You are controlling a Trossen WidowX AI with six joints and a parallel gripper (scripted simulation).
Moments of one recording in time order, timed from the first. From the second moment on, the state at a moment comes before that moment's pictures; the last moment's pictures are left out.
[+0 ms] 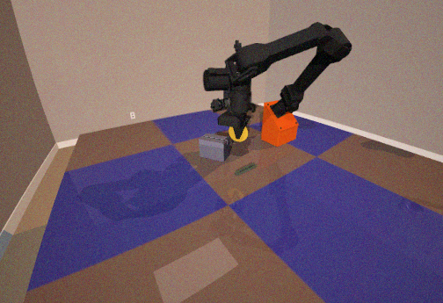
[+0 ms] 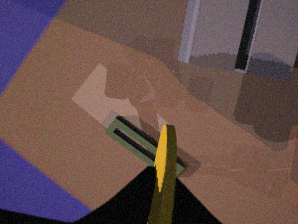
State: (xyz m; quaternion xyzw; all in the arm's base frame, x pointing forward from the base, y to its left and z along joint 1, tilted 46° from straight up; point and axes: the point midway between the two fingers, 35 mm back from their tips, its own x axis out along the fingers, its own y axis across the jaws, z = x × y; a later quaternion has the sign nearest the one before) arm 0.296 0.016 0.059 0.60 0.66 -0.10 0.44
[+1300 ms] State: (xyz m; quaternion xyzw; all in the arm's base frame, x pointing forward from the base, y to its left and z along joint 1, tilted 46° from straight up) arm 0.309 -0.054 -0.011 0.60 0.66 -0.10 0.44
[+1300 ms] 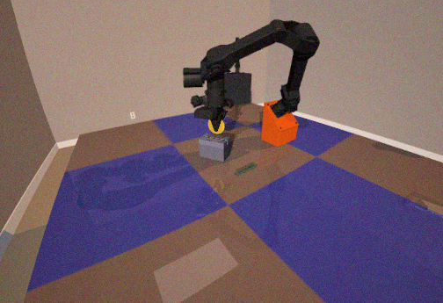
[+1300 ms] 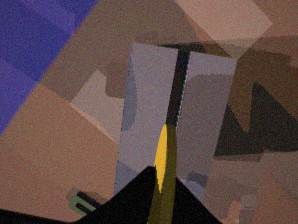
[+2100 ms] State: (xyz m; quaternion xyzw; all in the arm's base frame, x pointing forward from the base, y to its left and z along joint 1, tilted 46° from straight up) arm 0.310 -0.059 -0.017 0.60 0.66 -0.10 0.44
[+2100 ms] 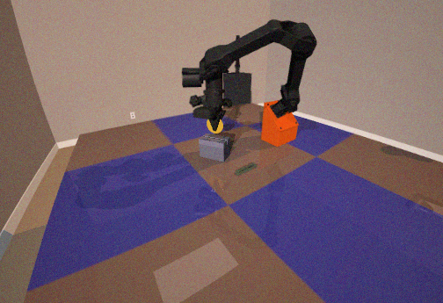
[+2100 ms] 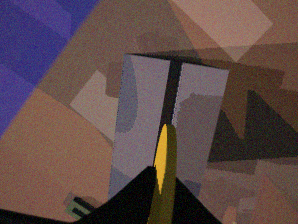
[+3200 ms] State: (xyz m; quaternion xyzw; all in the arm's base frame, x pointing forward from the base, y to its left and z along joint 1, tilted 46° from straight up) arm 0.310 -0.058 -0.024 0.60 0.66 -0.10 0.44
